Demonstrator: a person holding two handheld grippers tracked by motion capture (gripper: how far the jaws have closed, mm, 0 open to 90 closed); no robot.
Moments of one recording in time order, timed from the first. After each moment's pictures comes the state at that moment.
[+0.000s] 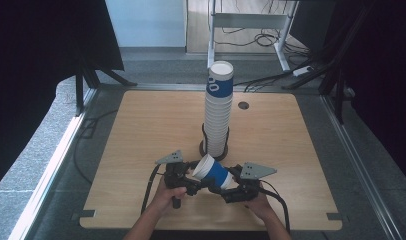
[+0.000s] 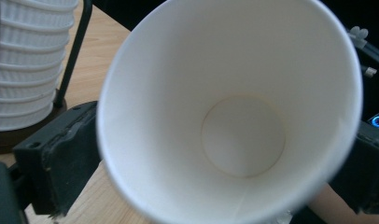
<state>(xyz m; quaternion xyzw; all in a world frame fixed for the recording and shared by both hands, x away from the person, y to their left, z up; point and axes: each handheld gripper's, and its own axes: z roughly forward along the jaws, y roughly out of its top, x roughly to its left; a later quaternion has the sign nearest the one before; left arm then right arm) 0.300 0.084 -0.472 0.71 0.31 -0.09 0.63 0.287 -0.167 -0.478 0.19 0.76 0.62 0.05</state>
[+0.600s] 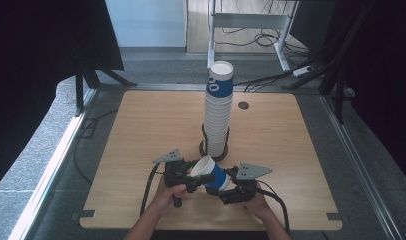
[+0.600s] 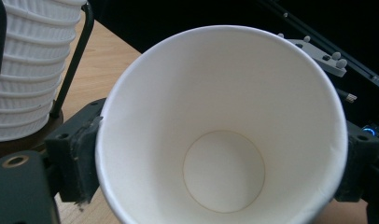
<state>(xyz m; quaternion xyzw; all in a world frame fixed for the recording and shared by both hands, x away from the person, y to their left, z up) 0.302 0.088 -0.473 0.69 0.30 -0.09 0.65 0.288 -0.162 -0.484 0.18 0.77 0.61 0.04</state>
